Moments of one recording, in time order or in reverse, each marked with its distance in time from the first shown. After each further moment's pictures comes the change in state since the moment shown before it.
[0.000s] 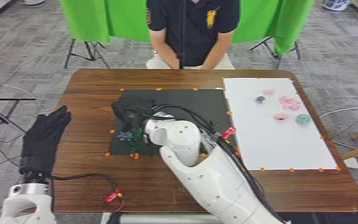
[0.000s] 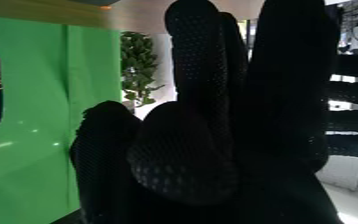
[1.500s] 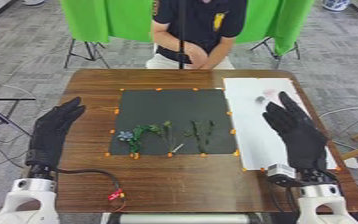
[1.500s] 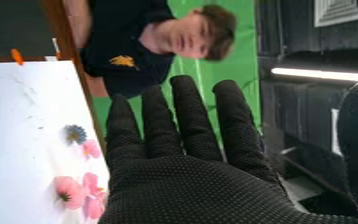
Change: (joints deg) left arm -0.2 -0.1 0.7 -4.4 7.0 -4.0 -0.3; right arm -52.8 5.8 52.1 -37.0 95.6 -0.3 -4.9
